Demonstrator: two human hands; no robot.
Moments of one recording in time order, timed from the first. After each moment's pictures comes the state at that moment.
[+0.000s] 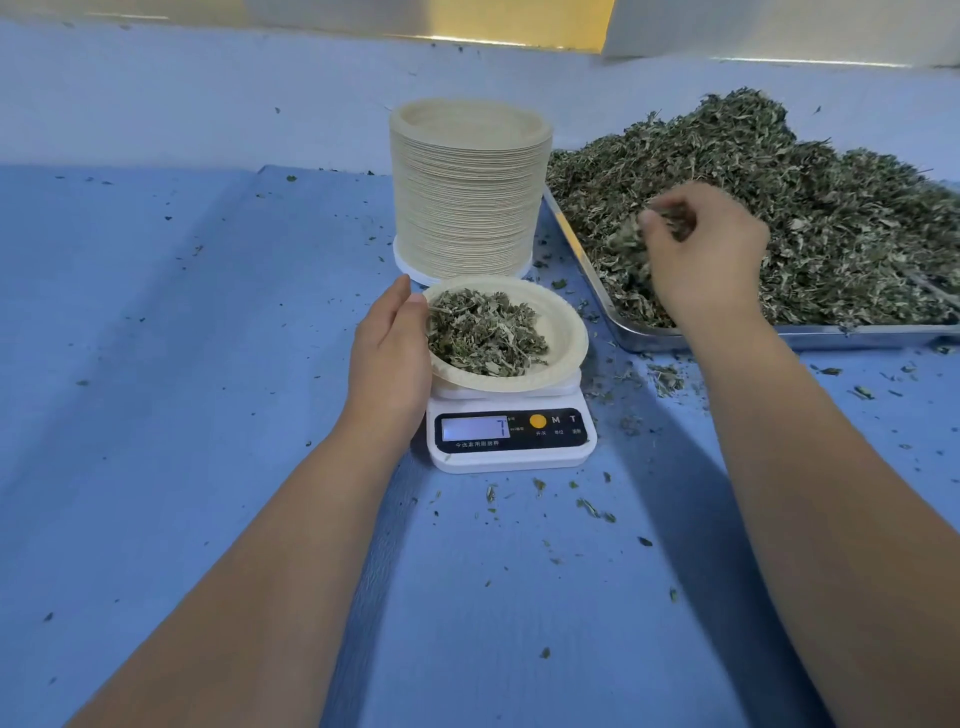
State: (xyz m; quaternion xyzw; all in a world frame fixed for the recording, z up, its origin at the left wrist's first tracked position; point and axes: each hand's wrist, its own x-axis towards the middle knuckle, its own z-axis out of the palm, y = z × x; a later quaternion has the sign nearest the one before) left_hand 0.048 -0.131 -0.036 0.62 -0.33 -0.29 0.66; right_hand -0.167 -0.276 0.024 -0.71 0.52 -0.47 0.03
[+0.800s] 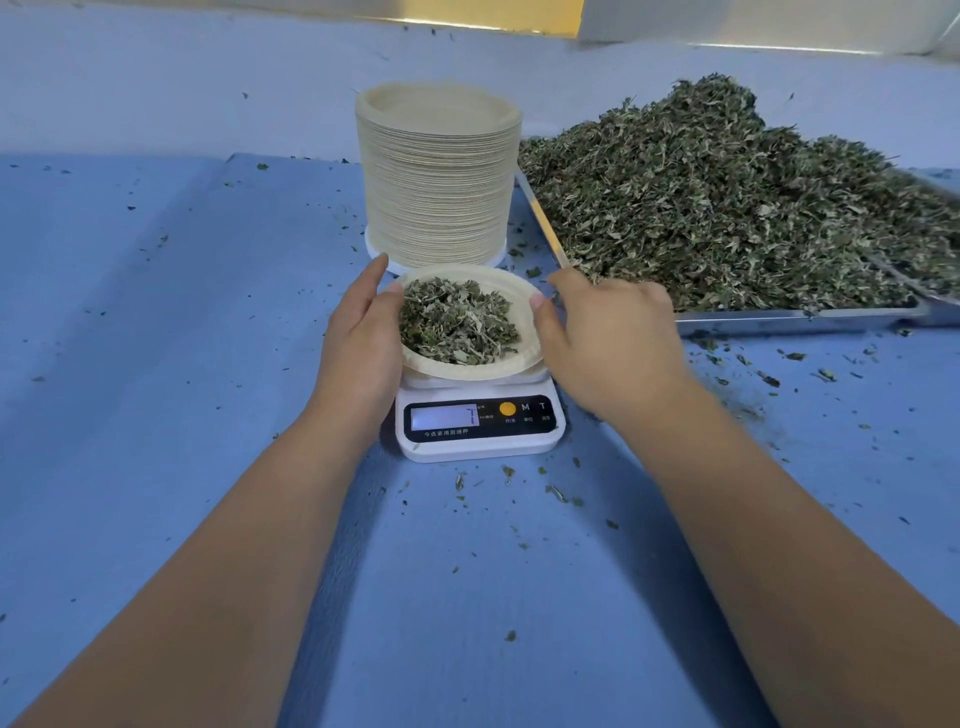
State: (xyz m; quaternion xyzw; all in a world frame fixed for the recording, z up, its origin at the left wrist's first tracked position) left_hand 0.047 -0.131 -0.034 0.62 -0.36 -0.29 0.63; right_hand -0.149 -0.197 -0.011 -0.83 0.50 -0.23 -0.12
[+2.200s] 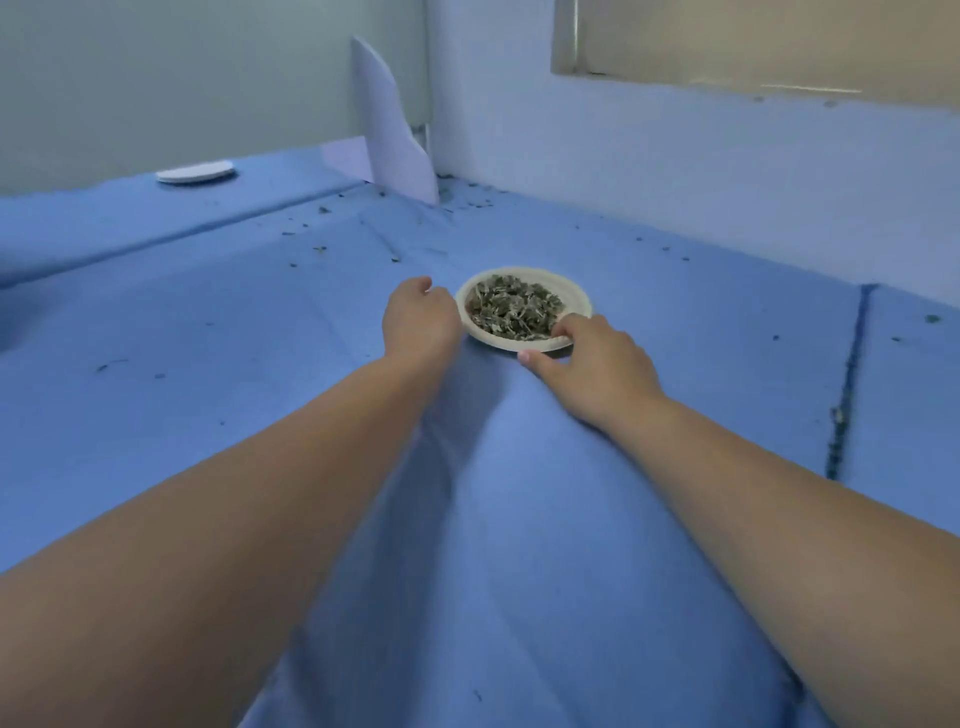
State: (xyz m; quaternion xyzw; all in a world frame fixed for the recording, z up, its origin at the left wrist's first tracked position) left_hand 0.595 0.018 -0.015 0.79 -0.02 -0.01 0.61; right_hand 0.503 -0.133 -0.045 -0.95 0.20 -0.15 0.20
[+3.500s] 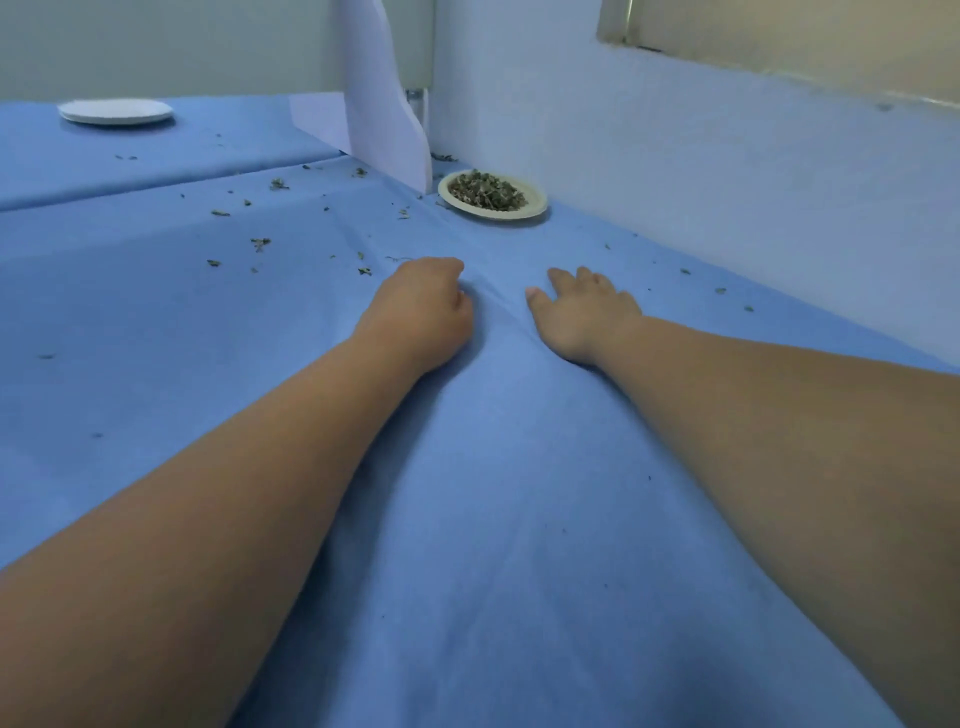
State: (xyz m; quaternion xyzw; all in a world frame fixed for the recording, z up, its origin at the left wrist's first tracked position) left_hand 0.745 -0.032 -0.045 0.91 -0.28 0.10 0.29; right_hand 0.717 -0.228 -0.057 -0.98 0.21 0.00 0.05
